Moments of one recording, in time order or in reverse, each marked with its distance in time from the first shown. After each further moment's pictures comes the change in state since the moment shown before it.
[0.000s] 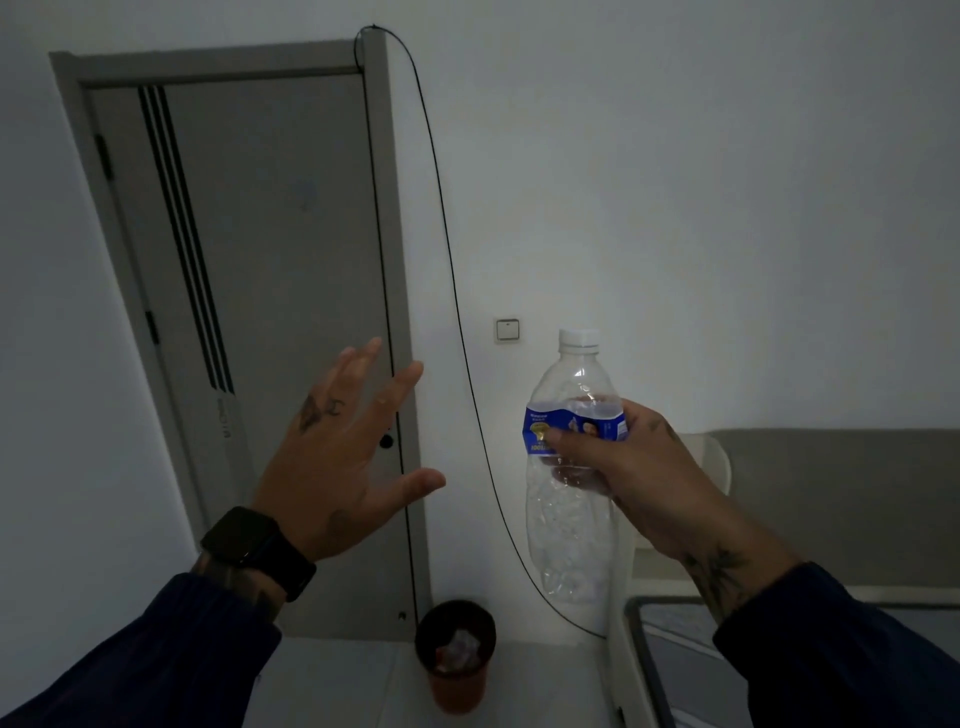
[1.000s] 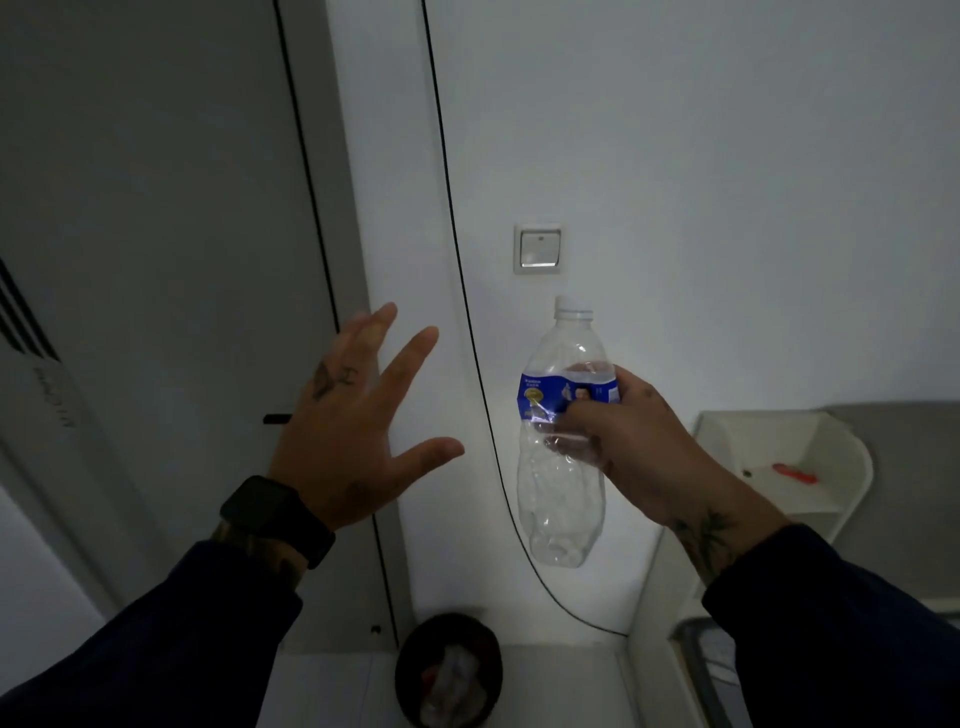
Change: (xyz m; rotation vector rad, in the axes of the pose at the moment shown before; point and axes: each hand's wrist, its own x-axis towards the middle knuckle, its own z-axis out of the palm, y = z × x) left_hand 0.215 -0.260 0.369 -0.079 -0.088 -0.005; right_hand 0.402 0.272 0.032 0.038 0.043 0.212
